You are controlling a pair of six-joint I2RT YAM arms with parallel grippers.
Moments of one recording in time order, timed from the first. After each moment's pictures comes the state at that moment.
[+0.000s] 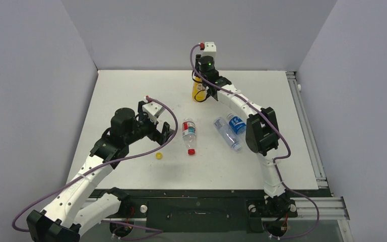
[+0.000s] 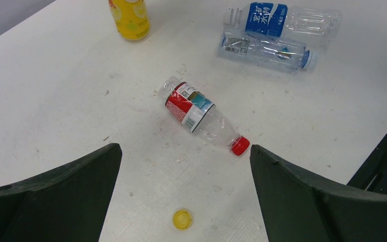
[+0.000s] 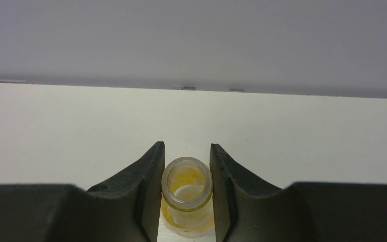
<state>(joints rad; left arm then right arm) -0.48 0.91 0.85 -0.30 0.27 0.09 0.54 2.24 2.01 -0.04 0.40 0.20</state>
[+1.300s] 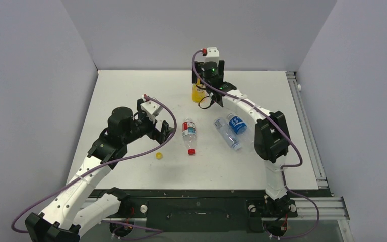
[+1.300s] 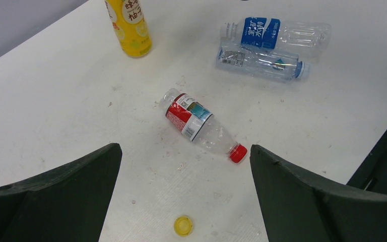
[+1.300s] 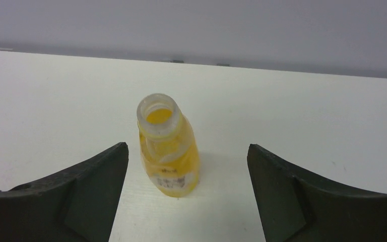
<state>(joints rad) -0.48 0.90 0.88 -0.30 0.29 0.09 0.56 2.12 1.83 -0.03 0.40 0.17</state>
